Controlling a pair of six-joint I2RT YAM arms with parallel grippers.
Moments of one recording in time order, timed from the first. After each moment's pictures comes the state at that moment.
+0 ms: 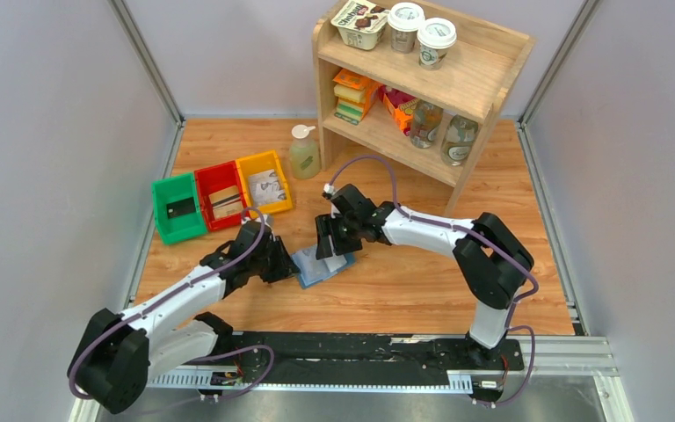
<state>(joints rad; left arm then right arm) -0.53 0.98 0.42 -0.31 0.13 -0.85 0.85 1.80 1.20 -0.31 -0.25 0.56</state>
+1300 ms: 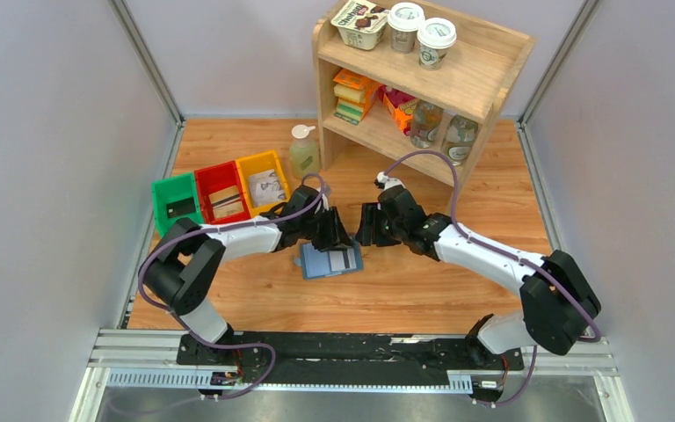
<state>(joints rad) -0.64 1.62 0.83 0.02 0.36 -0.88 0.74 1.42 0.88 -0.25 0.00 0.58</state>
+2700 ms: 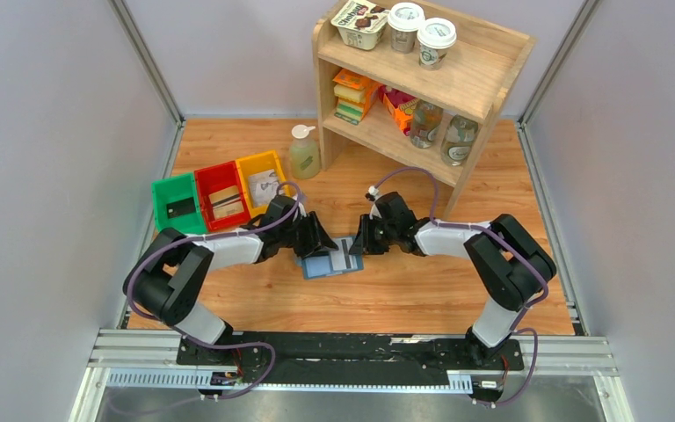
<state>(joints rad) -0.54 1.54 0.63 0.13 0.38 -0.93 0.64 1.72 0.81 0.08 -0.33 0.64</state>
